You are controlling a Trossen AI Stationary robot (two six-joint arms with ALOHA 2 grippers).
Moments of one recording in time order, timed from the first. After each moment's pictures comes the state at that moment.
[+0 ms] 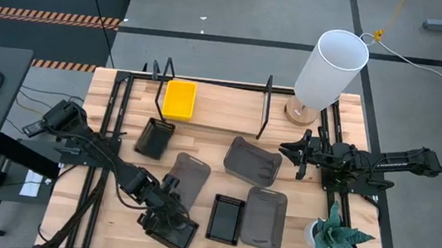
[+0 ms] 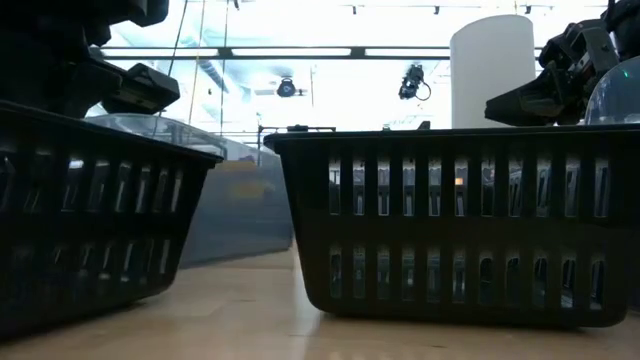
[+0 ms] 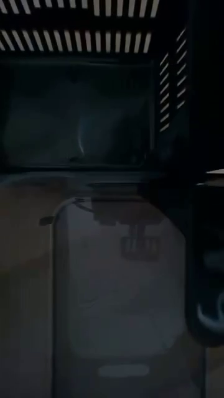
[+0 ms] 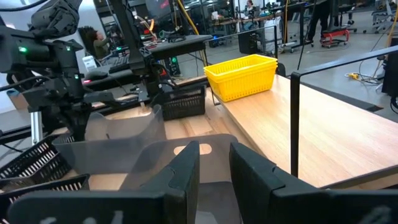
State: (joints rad) left arm -0.59 1.62 0.99 -0.56 -0.08 -0.18; right arm 0.06 0.25 0.01 0.19 0.29 0.21
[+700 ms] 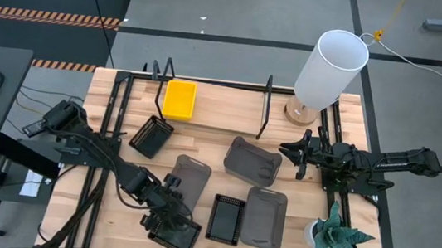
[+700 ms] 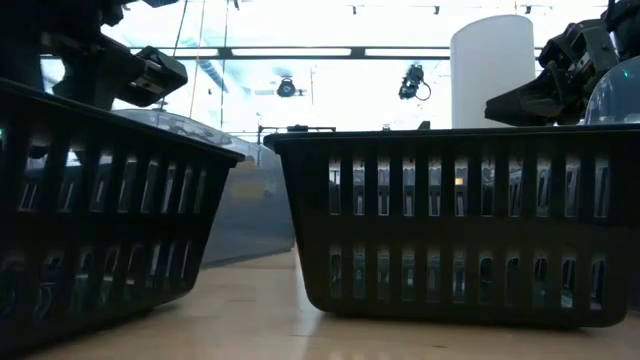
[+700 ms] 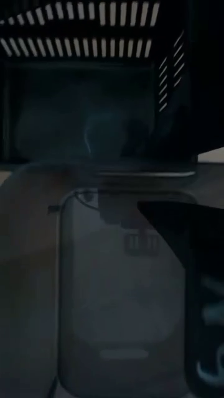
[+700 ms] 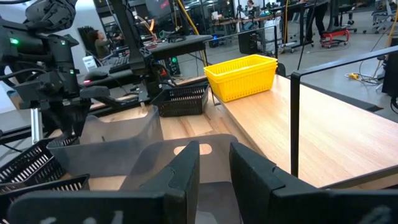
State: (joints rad) left arm -0.58 1.62 1.04 -0.59 -0.10 -0.22; right arm 0.06 0.25 0.01 0.19 0.29 0.21
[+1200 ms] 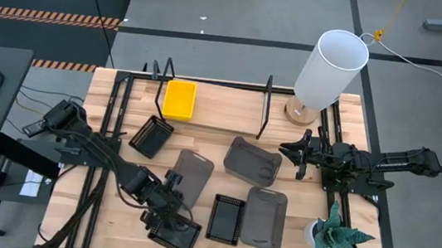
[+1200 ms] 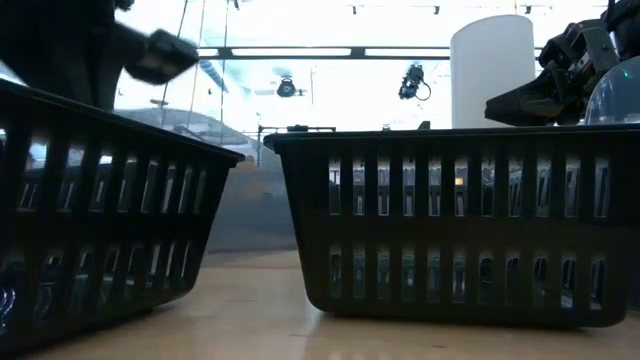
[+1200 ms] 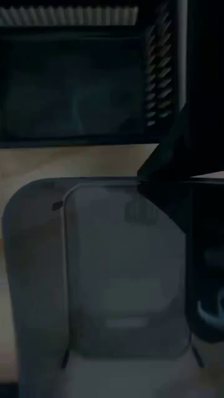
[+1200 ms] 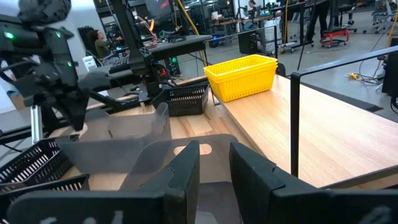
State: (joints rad) left arm -0.58 1.62 1.12 -0.72 -0.18 -0.11; right arm 0.06 0.25 0.01 0.19 0.29 0.21
